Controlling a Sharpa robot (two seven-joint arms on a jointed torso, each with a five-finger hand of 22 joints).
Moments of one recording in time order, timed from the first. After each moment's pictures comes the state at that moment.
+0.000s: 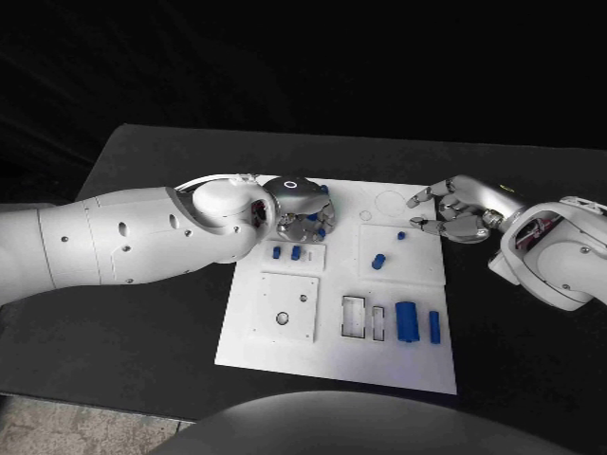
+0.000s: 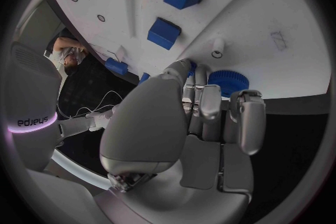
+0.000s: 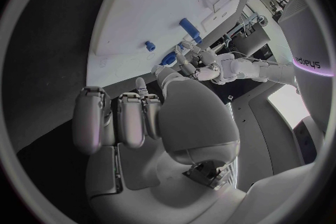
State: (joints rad) left arm 1.27 -0.74 -0.17 1.53 -1.69 -0.18 -0.03; left_hand 1.55 -0.07 0.27 0.21 0.32 1.00 0.10 0.12 0.70 0.93 0.04 0.53 0.69 1.30 -0.02 1.35 1.06 0.02 1.47 0.10 1.52 1.31; right arm 1.25 -0.99 -0.13 1.69 -1.33 -0.34 -0.14; right_hand 1.31 -0.04 0.25 0.17 0.38 0.83 0.11 0.17 0.17 1.47 0.00 1.45 1.31 1.46 -0.07 1.42 1.31 0.05 1.47 0.04 1.33 1.31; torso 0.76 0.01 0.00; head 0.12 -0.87
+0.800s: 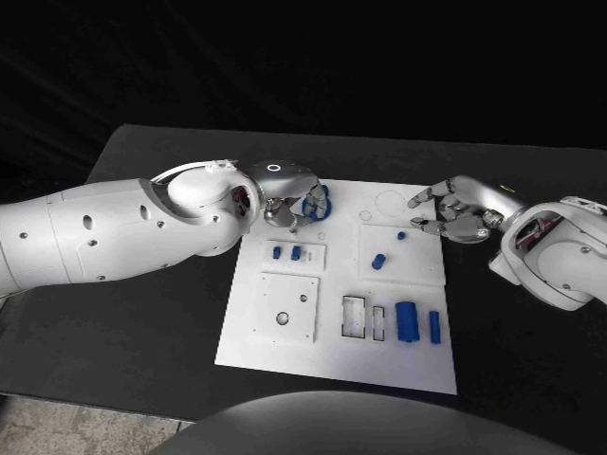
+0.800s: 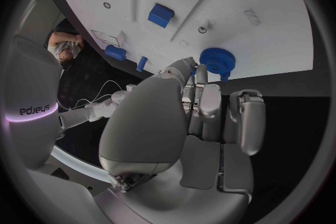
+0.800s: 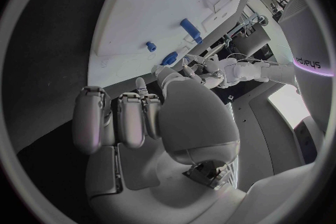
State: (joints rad) left arm 1.29 -0.83 -0.13 1.60 -1.66 -0.22 -0.04; left_hand 1.54 -0.07 0.31 0.17 0.32 1.02 0.10 0.14 0.70 1.00 0.04 0.42 0.57 1.31 -0.02 1.34 1.03 0.02 1.47 0.10 1.53 1.31; right arm 1.25 -0.99 -0.13 1.69 -1.33 -0.34 -0.14; right_hand 1.31 -0.04 0.25 0.17 0.38 0.83 0.11 0.17 0.17 1.47 0.00 1.45 1.31 1.46 -0.07 1.42 1.31 0.05 1.47 0.04 1.32 1.31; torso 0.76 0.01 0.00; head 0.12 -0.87
